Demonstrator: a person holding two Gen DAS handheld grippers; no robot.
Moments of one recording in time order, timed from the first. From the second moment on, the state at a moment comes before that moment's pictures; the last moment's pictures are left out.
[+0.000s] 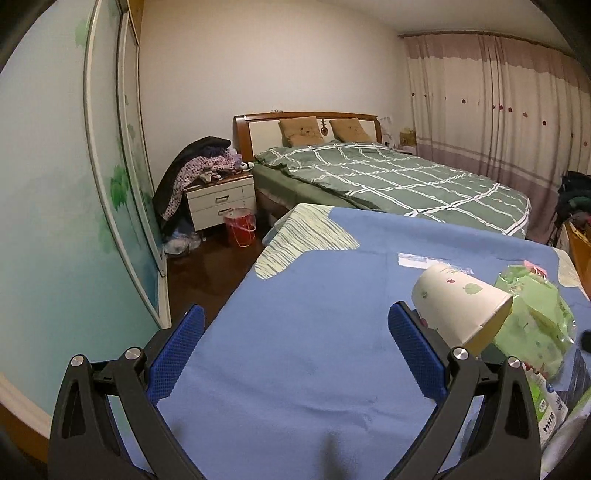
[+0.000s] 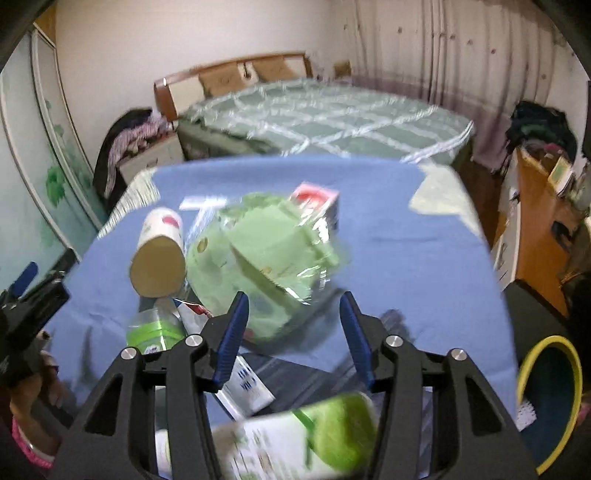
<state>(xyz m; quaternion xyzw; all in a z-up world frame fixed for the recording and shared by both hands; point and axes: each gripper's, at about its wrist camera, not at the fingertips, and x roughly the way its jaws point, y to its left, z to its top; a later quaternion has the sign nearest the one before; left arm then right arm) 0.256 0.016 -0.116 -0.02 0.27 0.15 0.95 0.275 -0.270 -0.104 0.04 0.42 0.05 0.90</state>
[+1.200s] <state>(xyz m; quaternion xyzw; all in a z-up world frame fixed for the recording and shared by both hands) 0.254 0.004 -0.114 -0.02 0.28 0.14 0.95 0.249 -0.300 -0.074 0.09 0.41 0.07 0.91</state>
